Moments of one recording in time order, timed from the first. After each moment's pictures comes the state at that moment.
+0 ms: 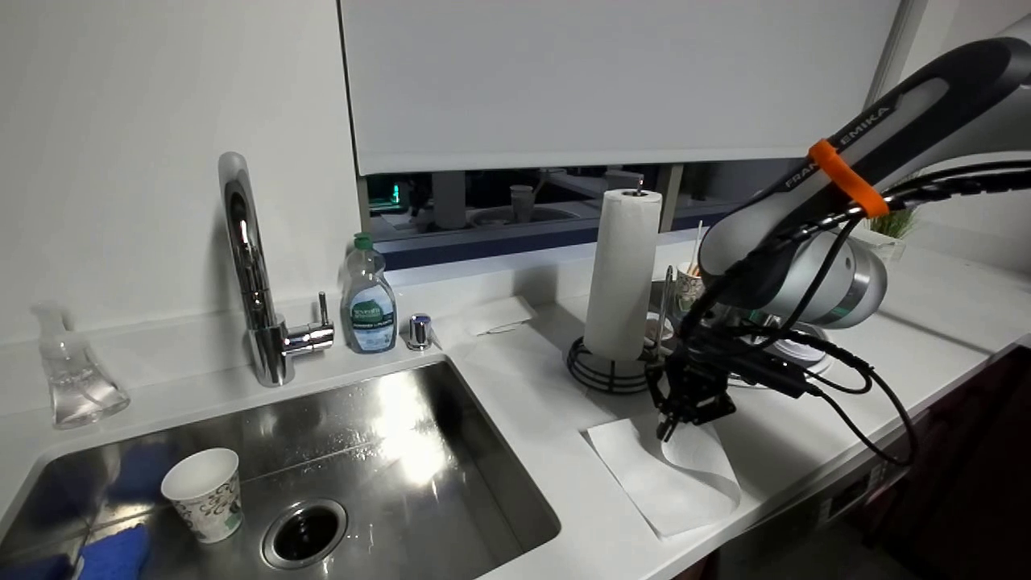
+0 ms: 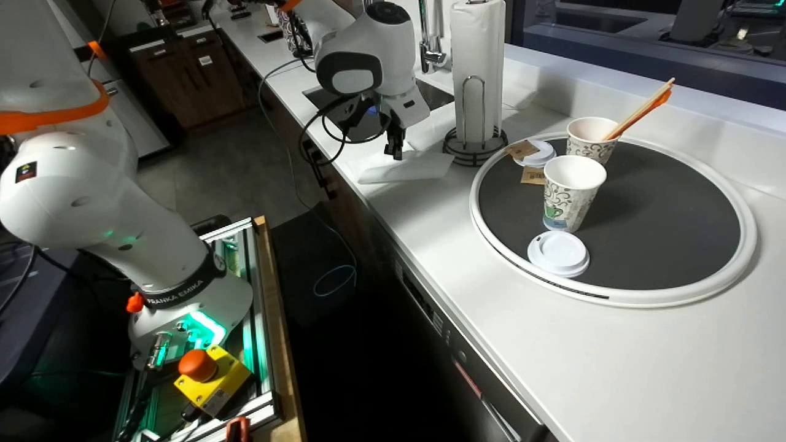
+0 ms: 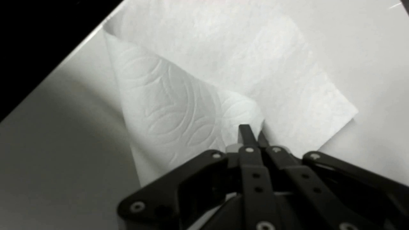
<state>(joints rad) 0.13 0.18 0.15 -2.42 0.56 2.64 0.43</state>
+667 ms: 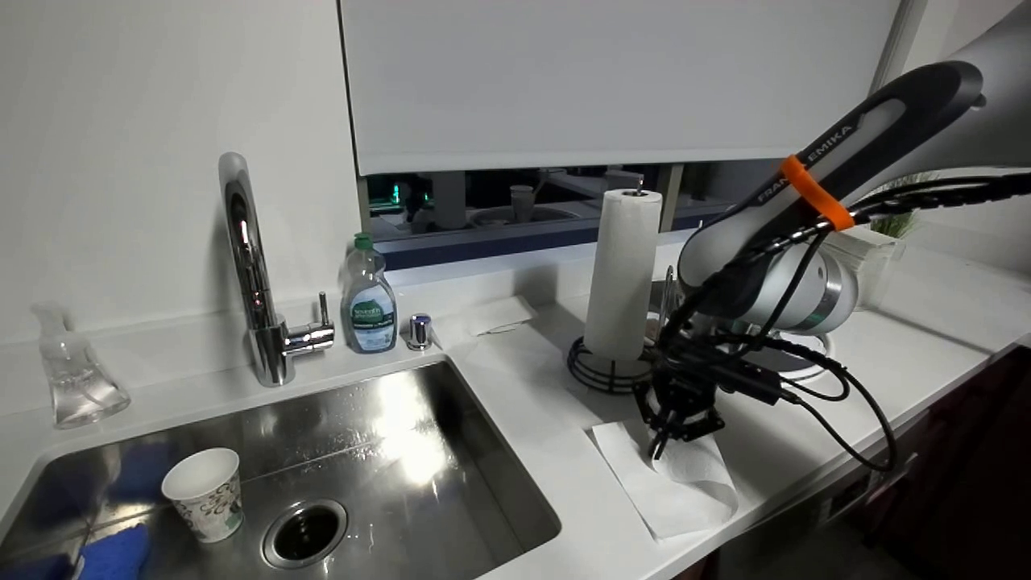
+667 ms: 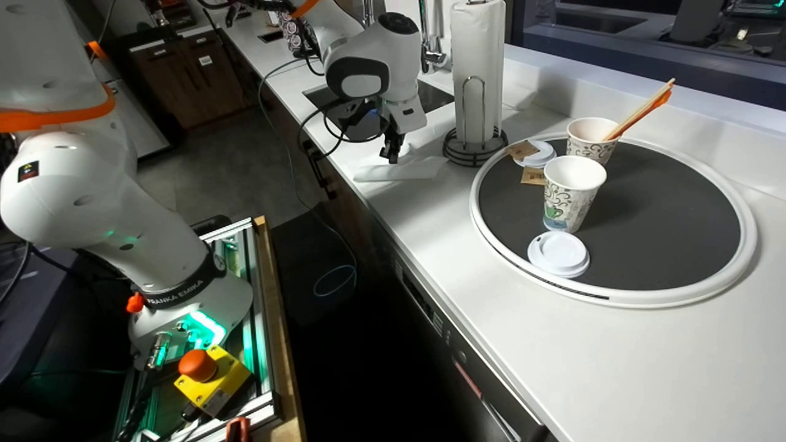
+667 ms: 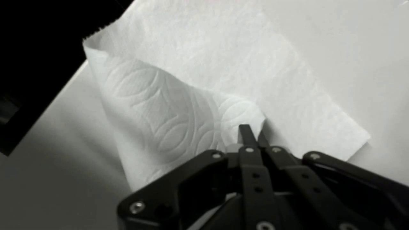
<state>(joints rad) 0.15 0.25 0.15 -2.37 0.54 2.58 0.58</state>
